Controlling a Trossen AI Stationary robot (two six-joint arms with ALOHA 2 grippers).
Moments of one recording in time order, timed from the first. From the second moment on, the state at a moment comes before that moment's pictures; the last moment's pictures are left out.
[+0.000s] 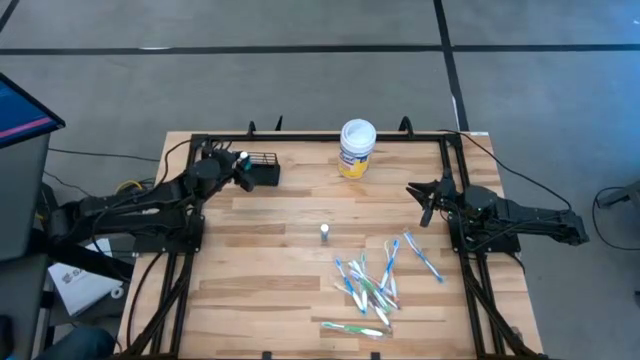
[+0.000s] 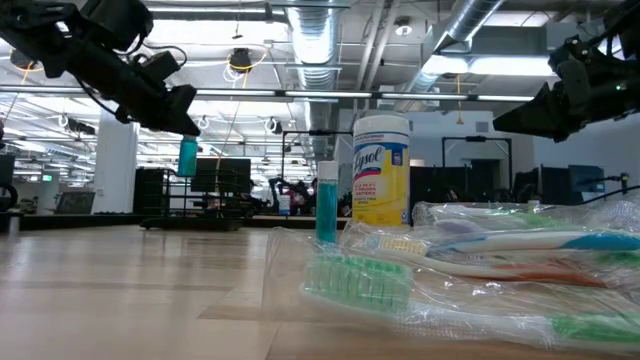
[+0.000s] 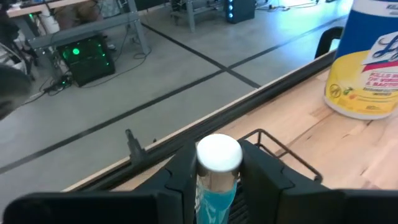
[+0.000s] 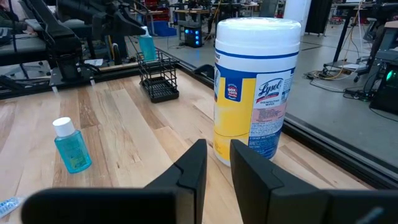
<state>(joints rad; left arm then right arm) 0.44 0.75 0.32 0.07 -0.59 -0.09 -0.09 0.04 0.09 -0.20 0.42 0.08</state>
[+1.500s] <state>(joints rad) 0.52 1.00 0.31 0.18 -0.57 -0.27 -0.09 0.04 0.09 -0.20 0.42 0.08</state>
